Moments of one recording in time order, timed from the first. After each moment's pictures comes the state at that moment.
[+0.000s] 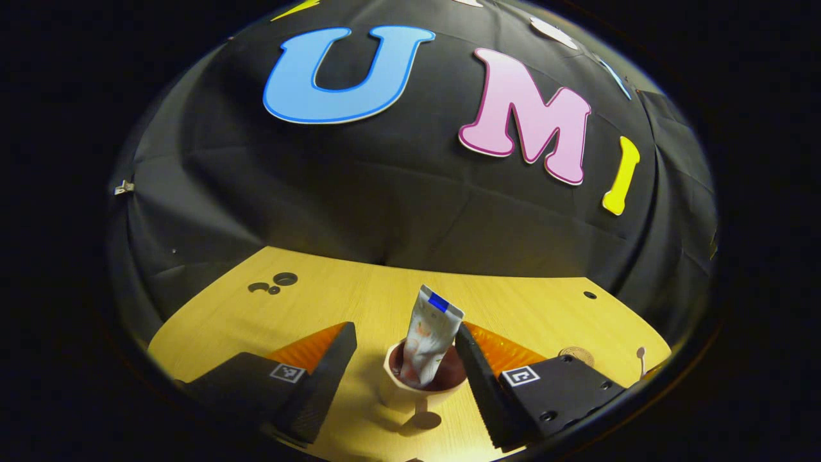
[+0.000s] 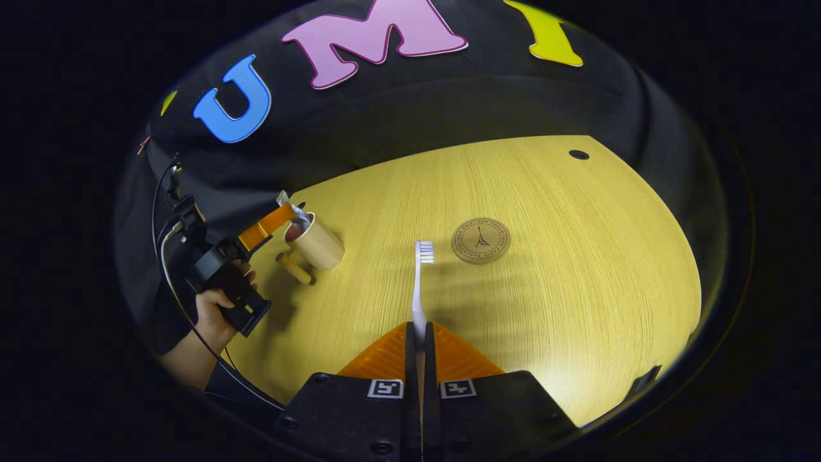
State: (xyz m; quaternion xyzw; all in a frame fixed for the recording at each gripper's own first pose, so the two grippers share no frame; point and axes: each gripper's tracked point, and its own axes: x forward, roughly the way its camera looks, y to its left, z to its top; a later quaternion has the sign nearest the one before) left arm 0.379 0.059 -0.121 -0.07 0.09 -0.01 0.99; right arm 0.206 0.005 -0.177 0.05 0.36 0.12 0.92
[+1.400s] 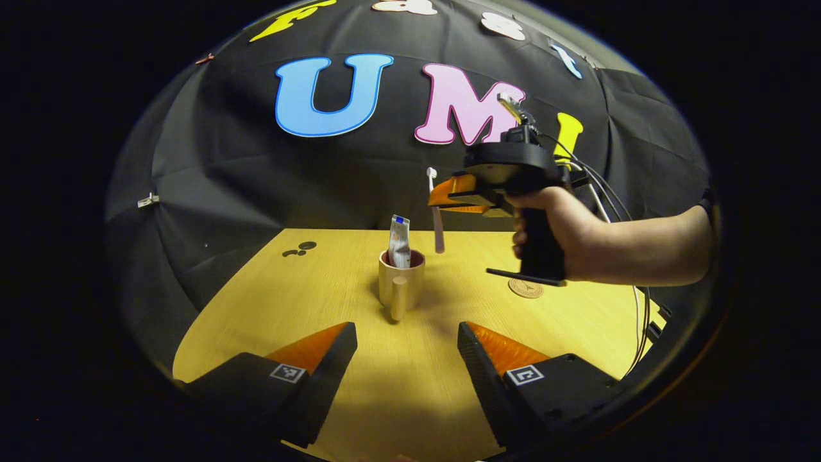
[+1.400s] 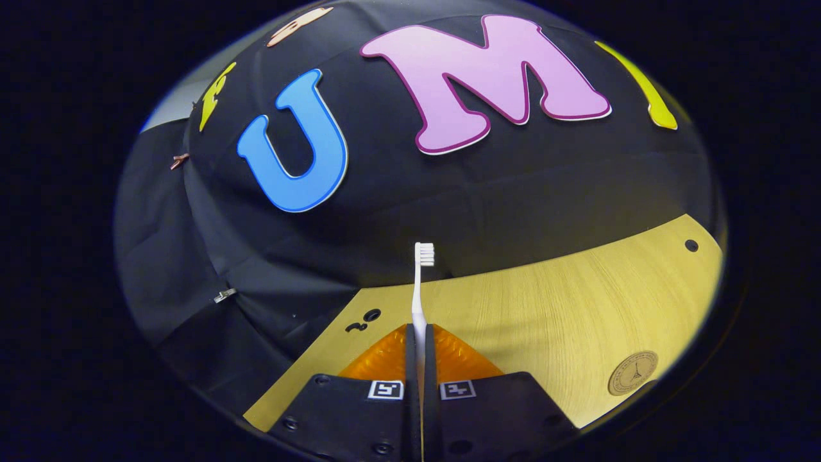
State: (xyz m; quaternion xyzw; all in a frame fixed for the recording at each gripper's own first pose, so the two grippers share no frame) left arm 0.176 0.034 -0.149 -0.01 0.14 -0.05 0.99; right arm 0.385 0.236 -0.096 0.11 0.15 0.23 0.96
